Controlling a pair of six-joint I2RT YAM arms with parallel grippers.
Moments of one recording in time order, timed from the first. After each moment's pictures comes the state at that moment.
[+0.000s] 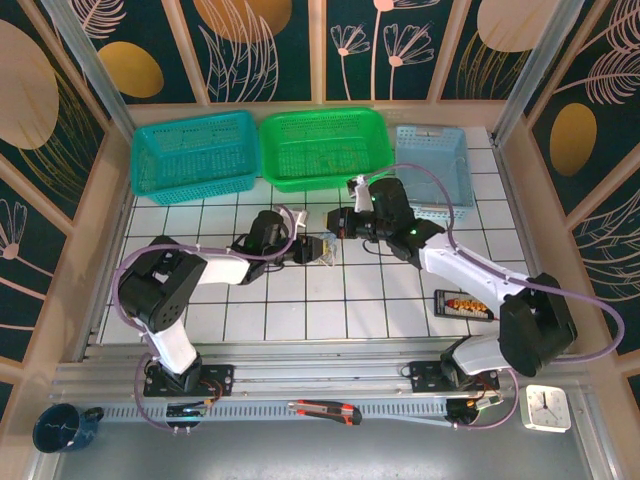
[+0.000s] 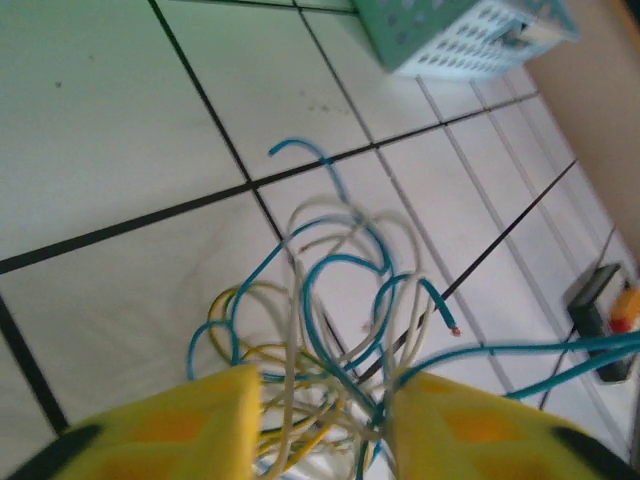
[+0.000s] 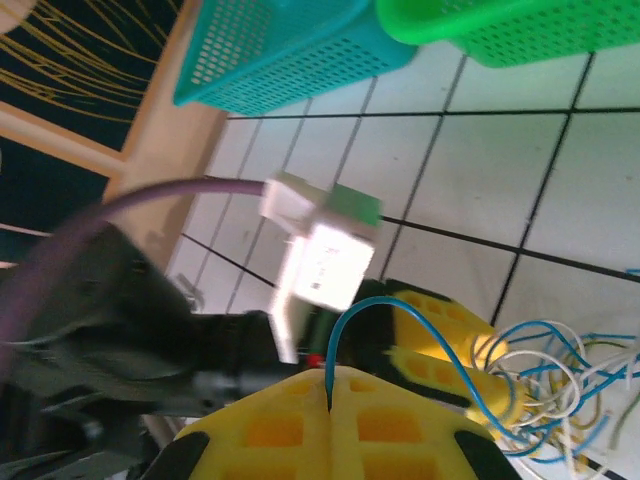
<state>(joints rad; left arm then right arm) -0.59 1.76 0.71 0.49 0.44 -0.53 0.63 1.38 0.95 -0.06 -0.42 0.63</state>
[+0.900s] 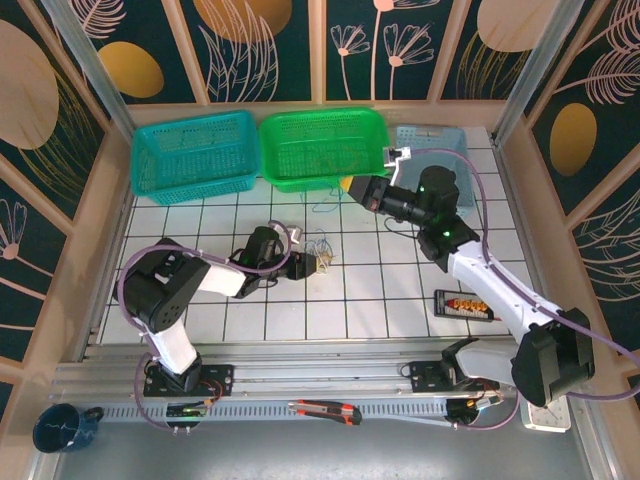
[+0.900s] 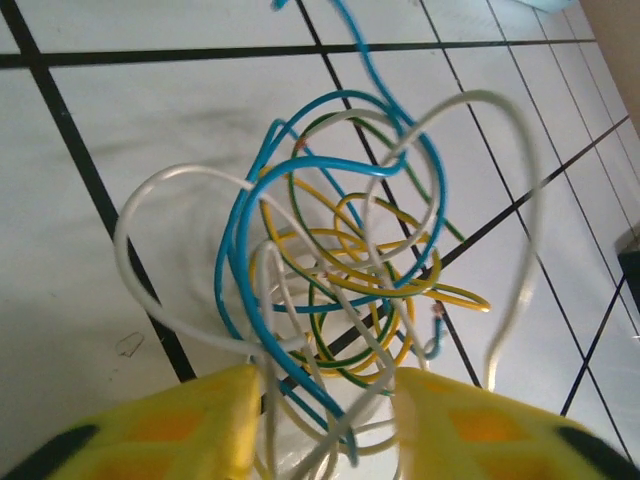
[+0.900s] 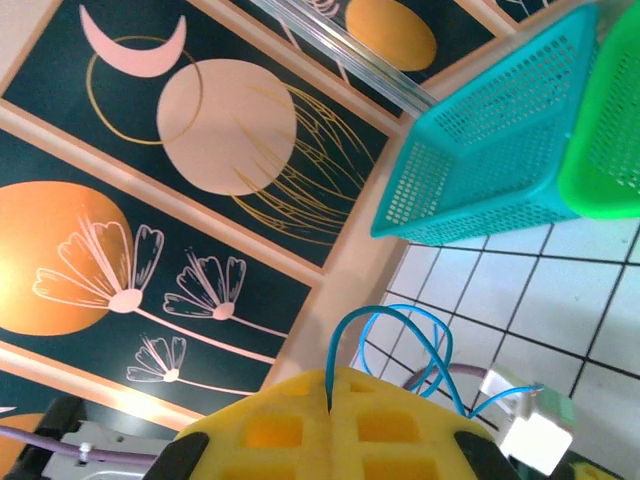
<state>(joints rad) -0.60 1.75 0.58 0.55 0.42 -0.55 0.46 1.21 0.89 0.28 -0.65 0.93</state>
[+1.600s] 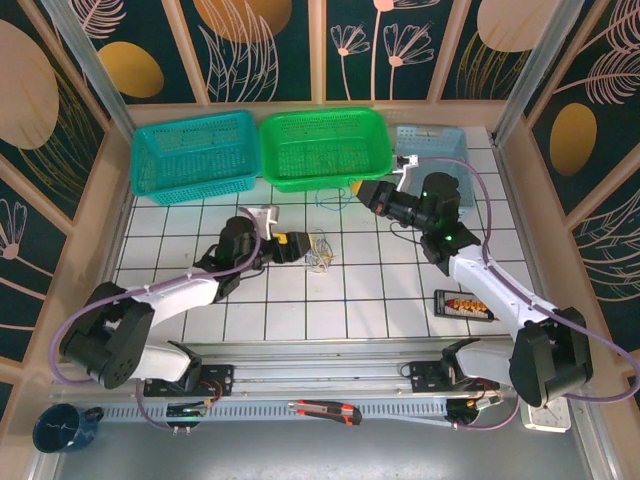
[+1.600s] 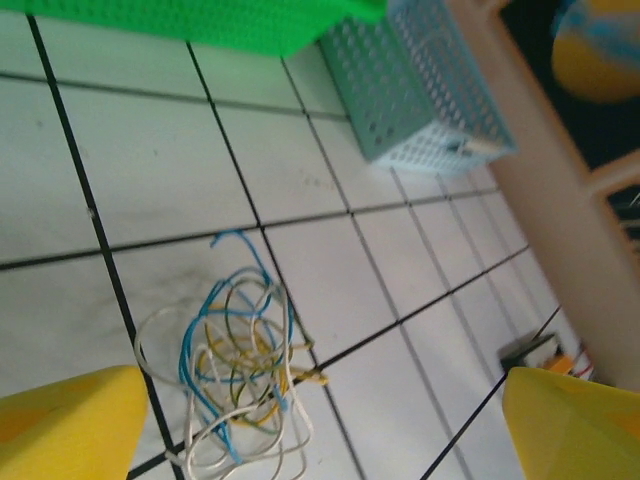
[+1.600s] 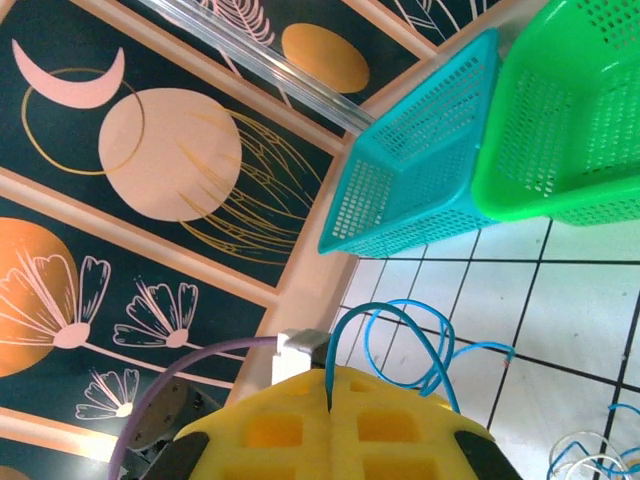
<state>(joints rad) -0.53 1.36 0.55 0.43 0.35 -0.71 0.40 1.21 0.82 0.31 -0.61 0.92</state>
